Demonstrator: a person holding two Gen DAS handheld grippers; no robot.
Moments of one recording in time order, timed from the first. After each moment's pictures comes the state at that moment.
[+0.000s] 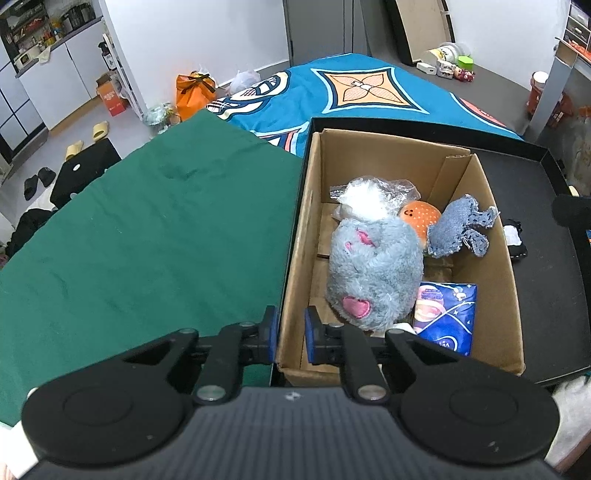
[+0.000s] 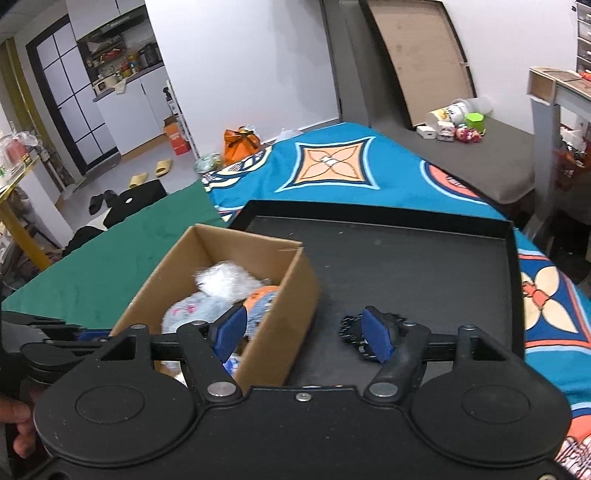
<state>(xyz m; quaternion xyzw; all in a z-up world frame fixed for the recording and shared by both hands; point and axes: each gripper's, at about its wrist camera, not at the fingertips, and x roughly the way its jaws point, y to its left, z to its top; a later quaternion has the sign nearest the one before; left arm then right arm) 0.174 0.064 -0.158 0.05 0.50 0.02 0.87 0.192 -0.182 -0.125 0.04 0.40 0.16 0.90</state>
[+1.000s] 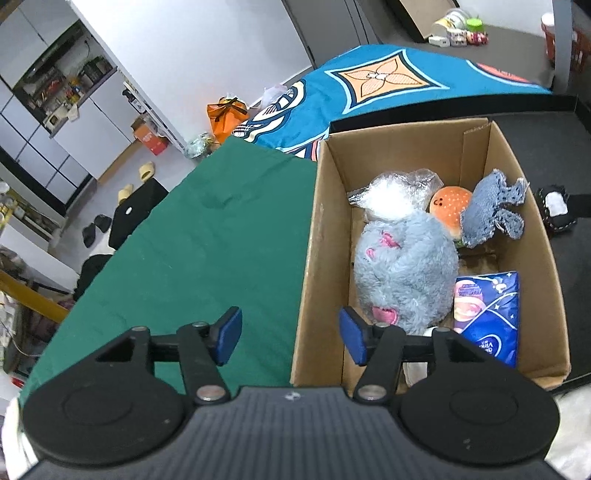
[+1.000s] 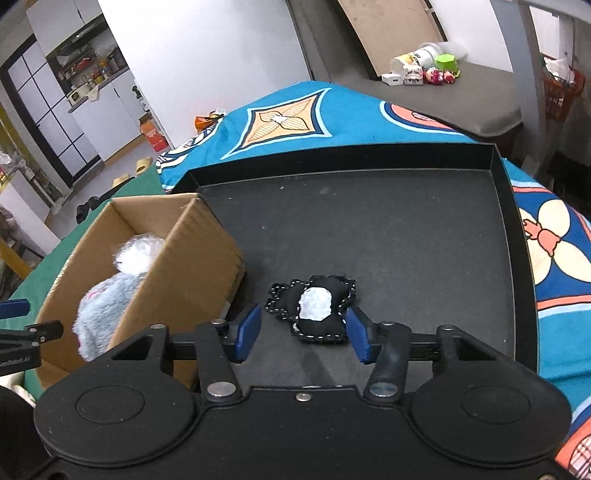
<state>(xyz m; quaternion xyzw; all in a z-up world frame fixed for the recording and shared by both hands) 0.180 0.026 -0.165 0.19 0.48 0.09 0.85 0.224 -0.235 -0.211 0.09 0.44 0.14 0.88</state>
